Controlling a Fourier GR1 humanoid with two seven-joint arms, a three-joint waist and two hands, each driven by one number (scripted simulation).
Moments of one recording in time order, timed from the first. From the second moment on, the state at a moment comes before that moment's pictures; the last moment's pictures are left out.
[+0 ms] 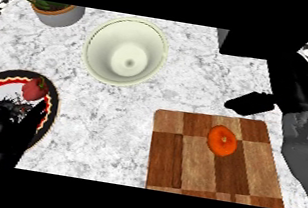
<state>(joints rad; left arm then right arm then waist) 0.11 0.47 -0.25 -1.41 0.37 0.25 0.17 -0.63 -0.52 0.36 -1.62 0.46 0.03 0.72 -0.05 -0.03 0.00</state>
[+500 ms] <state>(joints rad) 0.13 0.46 -0.25 -1.43 0.36 0.25 0.17 -0.71 -0.71 0.27 -1.82 0.07 0.46 1.00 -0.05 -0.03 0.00</state>
